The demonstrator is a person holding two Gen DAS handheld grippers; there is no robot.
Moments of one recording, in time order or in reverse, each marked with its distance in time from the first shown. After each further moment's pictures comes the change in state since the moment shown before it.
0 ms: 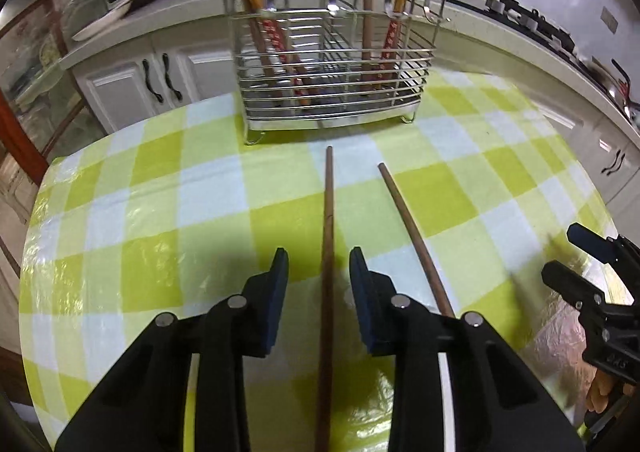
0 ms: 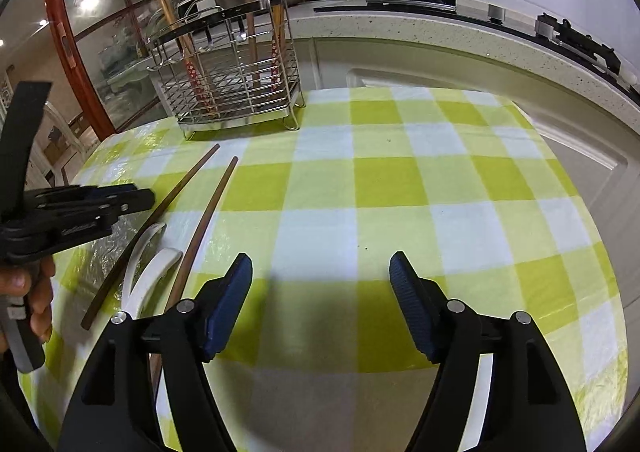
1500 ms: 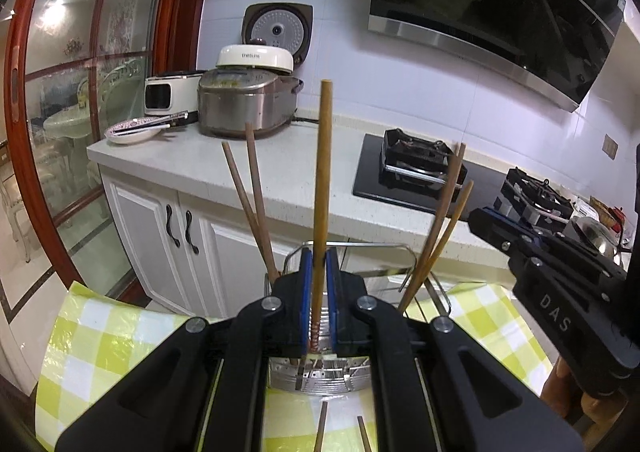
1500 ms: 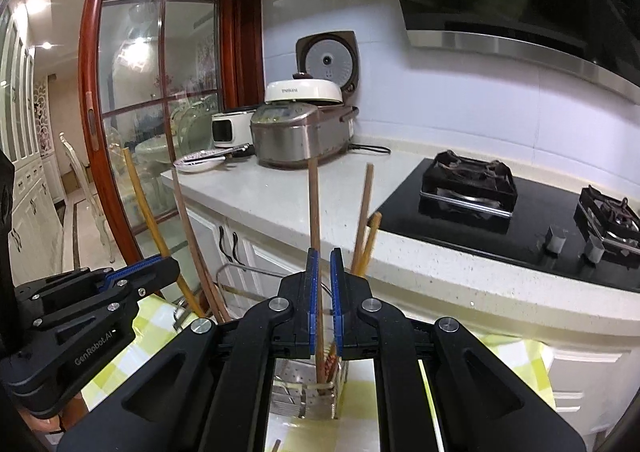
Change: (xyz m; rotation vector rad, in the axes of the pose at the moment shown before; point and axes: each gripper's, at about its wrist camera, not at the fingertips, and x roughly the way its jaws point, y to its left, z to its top) left arm -0.093 0.033 0.149 -0.173 -0.487 -0.001; right arm -0.019 0.062 0.225 -0.141 -0.406 0.033
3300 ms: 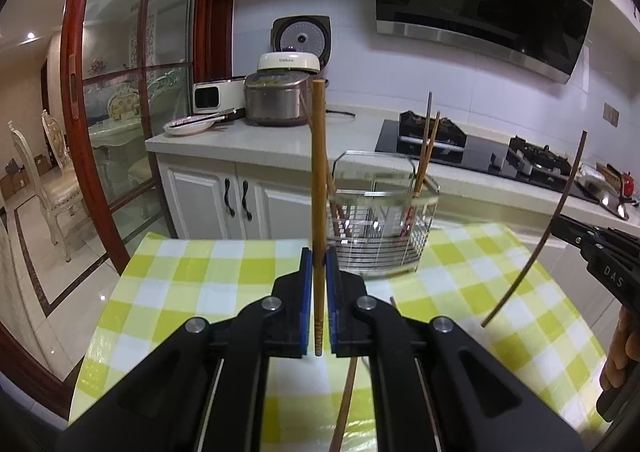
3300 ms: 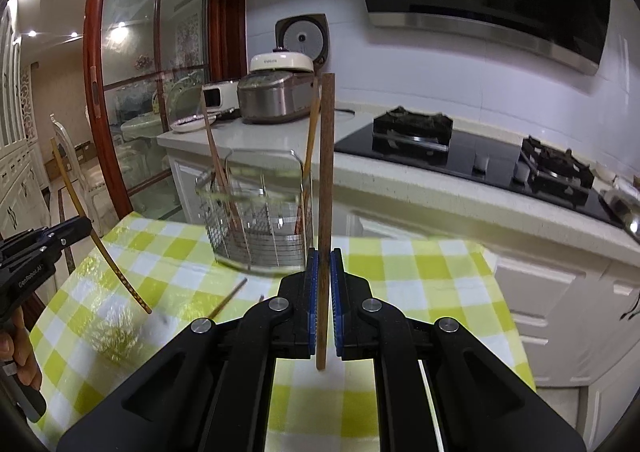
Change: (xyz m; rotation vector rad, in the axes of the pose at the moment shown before) left arm -0.156 0.007 -0.103 0.056 -0.028 0.115; right arm -0.145 -0.008 -0.100 0.011 0.071 -0.081
